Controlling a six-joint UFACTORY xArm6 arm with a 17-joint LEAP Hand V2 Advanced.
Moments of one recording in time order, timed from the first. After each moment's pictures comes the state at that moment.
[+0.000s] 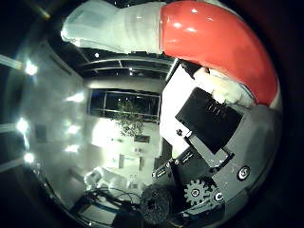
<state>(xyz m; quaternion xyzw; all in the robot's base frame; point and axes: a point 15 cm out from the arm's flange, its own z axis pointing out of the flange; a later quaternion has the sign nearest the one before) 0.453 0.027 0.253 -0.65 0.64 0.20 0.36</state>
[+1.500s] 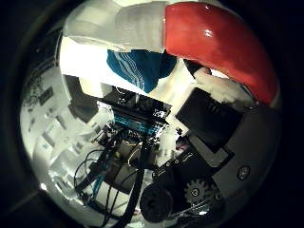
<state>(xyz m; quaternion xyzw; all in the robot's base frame) 0.420 0.104 0.277 -0.82 0.48 0.05 -0.32</state>
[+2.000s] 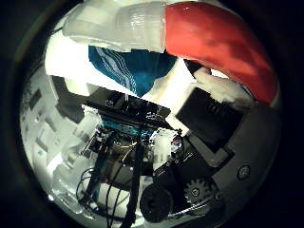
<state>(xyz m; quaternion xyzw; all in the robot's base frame) 0.433 0.126 0.245 -0.81 0.46 0.02 -0.35</state>
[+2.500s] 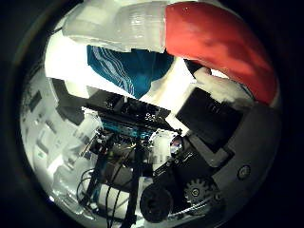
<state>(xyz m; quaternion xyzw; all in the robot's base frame) 0.442 0.121 0.257 -0.82 0.48 0.02 -0.32</state>
